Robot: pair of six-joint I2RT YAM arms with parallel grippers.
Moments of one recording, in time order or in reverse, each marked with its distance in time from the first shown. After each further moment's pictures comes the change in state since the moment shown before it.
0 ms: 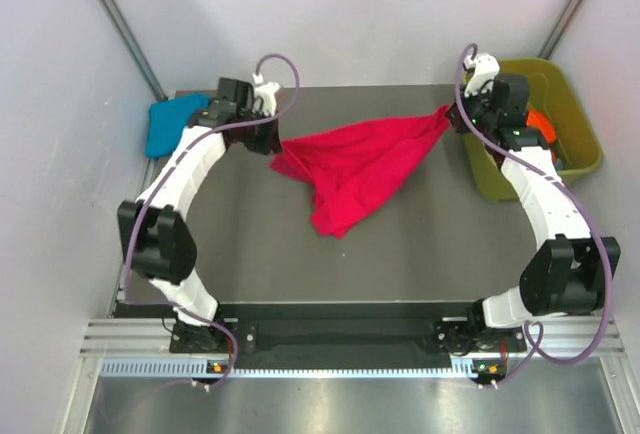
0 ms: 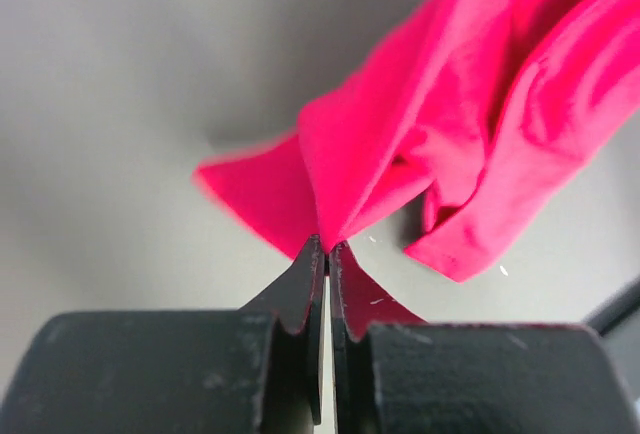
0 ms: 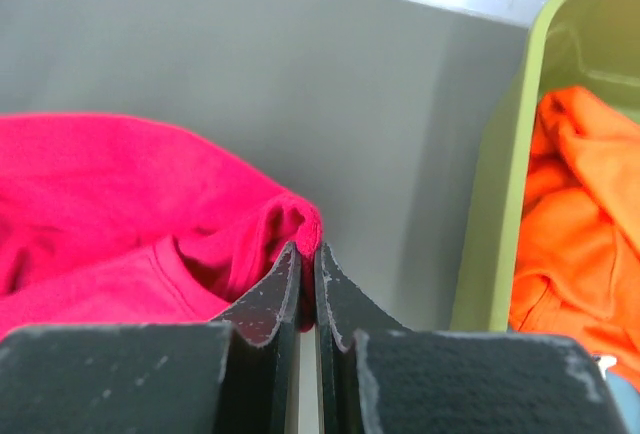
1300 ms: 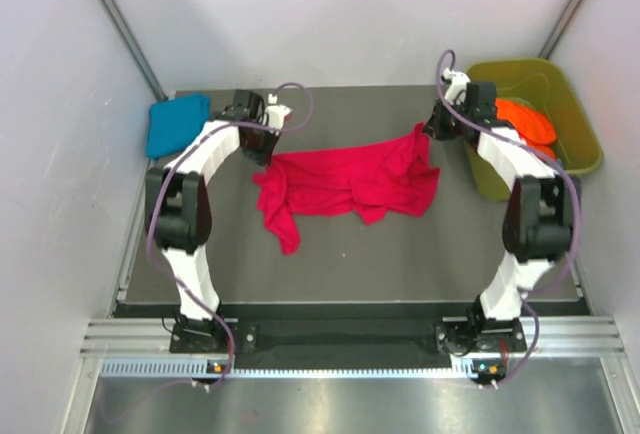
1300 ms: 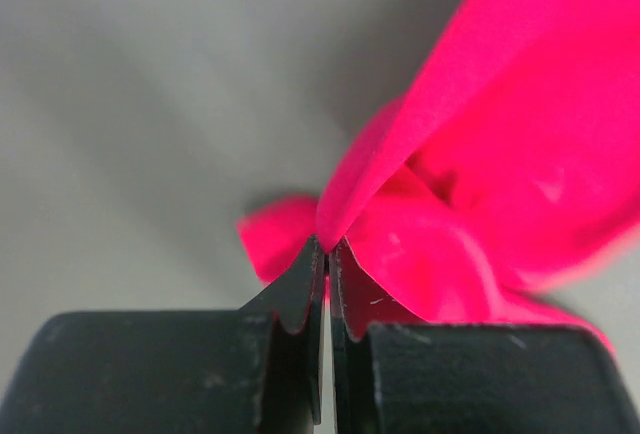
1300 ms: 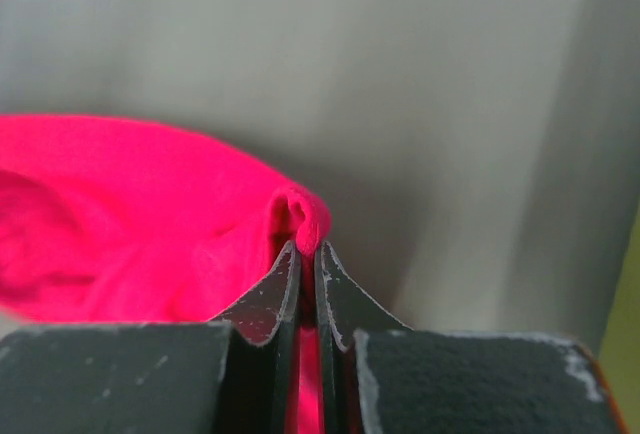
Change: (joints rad) left arm 0.034 0.130 0.017 0.008 -0.190 0.319; right arm 0.000 0.290 0.051 0.065 -0.149 0.137
